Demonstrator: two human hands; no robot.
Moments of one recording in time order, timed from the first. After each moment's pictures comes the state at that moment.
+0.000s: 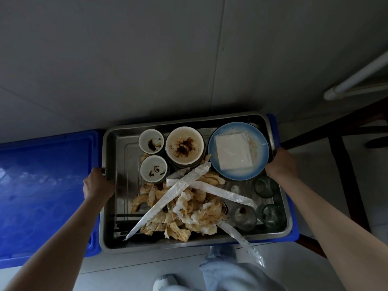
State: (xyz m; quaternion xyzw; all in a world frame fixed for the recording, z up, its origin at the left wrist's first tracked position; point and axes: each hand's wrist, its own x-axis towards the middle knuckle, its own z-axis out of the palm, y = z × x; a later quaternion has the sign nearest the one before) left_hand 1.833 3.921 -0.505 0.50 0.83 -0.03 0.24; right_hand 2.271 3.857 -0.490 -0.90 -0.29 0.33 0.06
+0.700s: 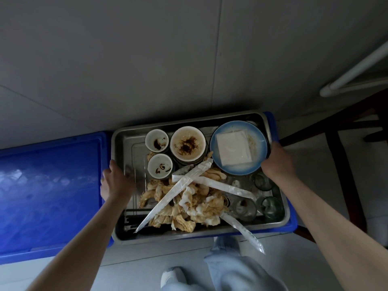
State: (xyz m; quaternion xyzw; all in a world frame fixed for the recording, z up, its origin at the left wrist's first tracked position) left_hand 1.878 3.905 -0.480 0.53 0.82 -0.07 0.18; right_hand 2.259 3.849 -0.467 -0.88 -0.35 0.33 0.07
